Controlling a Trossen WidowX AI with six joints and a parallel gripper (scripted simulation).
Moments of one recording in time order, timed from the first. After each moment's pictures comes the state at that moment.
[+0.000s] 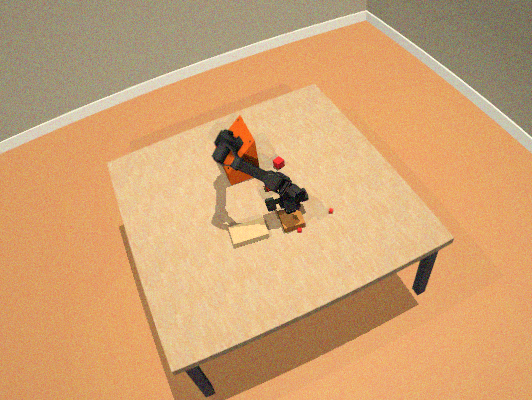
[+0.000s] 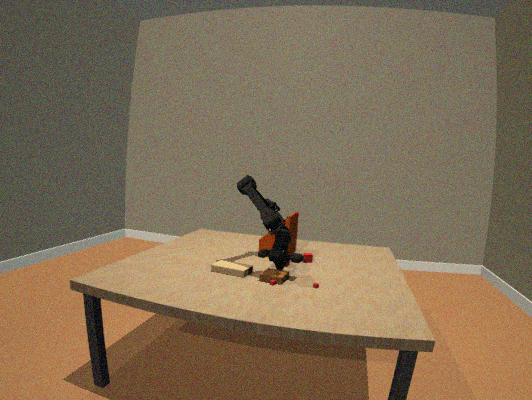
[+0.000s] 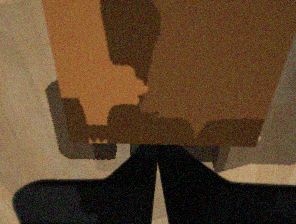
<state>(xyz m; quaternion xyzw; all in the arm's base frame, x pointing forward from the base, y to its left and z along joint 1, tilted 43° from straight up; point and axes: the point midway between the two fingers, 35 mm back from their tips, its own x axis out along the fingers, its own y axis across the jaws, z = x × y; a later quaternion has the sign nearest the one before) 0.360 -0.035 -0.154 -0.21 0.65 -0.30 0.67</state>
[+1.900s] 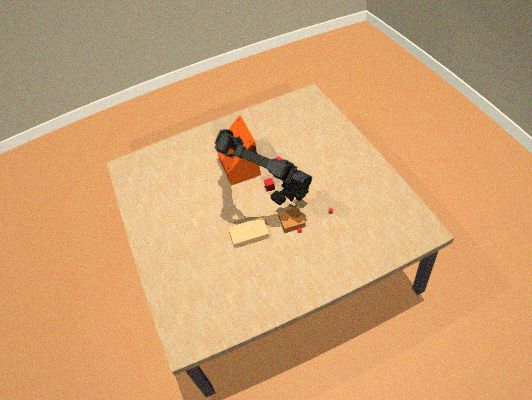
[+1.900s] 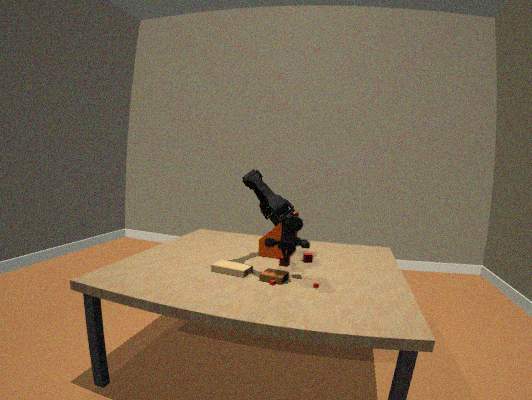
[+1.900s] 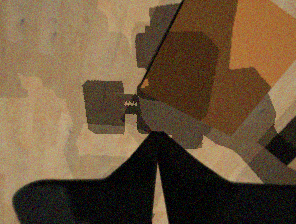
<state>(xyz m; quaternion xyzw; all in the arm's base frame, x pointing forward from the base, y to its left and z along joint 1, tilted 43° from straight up) 0.359 0.023 -0.128 -0.36 0.70 -0.15 0.61</state>
